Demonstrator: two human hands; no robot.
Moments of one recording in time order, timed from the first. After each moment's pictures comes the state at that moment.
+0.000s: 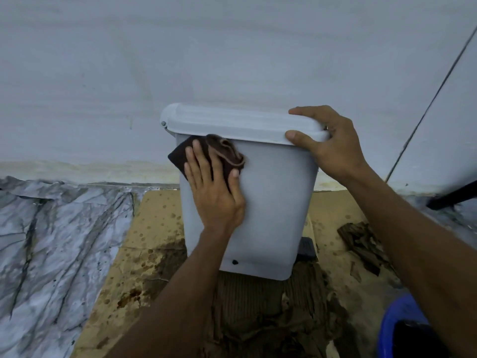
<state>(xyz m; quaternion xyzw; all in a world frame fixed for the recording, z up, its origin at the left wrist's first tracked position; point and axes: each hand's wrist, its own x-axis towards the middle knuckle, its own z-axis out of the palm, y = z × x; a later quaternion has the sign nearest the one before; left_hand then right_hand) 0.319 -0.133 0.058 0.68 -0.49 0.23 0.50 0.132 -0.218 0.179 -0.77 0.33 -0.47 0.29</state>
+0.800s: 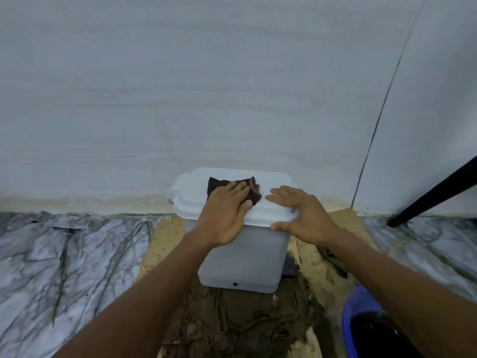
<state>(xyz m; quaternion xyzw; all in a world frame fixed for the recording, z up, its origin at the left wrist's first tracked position) 0.307 -0.024 0.200 0.65 -0.72 0.02 0.25 0.085 -0.094 0.207 -0.87 0.38 -0.23 0.22</state>
